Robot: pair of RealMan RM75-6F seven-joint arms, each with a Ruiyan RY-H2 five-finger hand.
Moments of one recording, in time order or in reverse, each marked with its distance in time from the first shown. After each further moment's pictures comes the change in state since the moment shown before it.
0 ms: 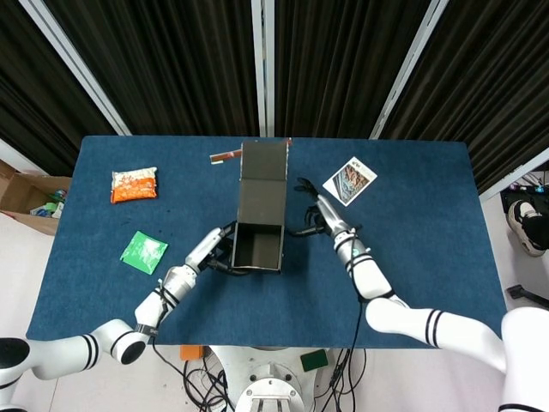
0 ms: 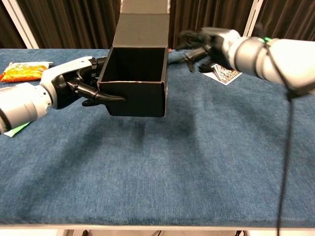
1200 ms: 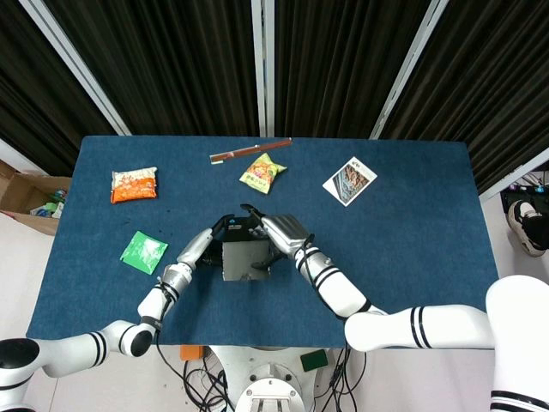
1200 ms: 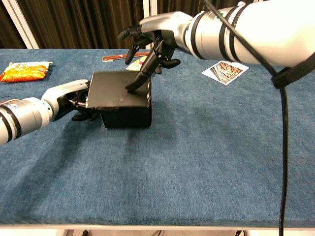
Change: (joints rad) left arm 0.001 -0.072 -0.045 0.107 -0.288 -0.155 0.370; right arm 0.269 0.128 -0.135 -0.336 0.199 0.126 -0.514
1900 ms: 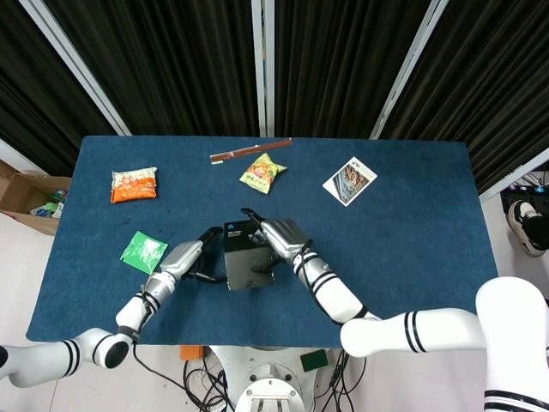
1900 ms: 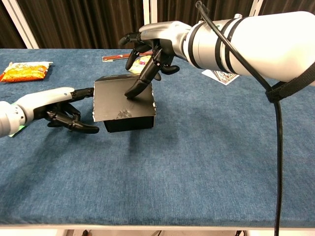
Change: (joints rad) left arm 0.040 0.152 0.090 -0.130 0.071 0.011 0.257; right arm -0.013 -0.041 -0.009 0.003 -0.014 0.048 -0.020
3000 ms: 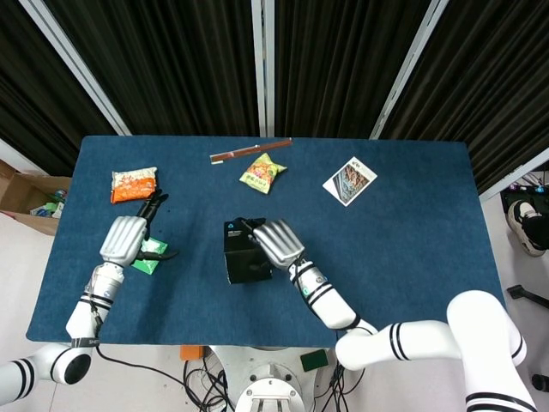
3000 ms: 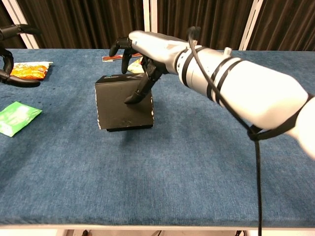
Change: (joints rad) left arm 0.147 0.183 -0.041 -0.117 0.067 0.361 0.255; right arm -0.090 -0.210 -0.108 0.241 -0.440 0.169 -0.038
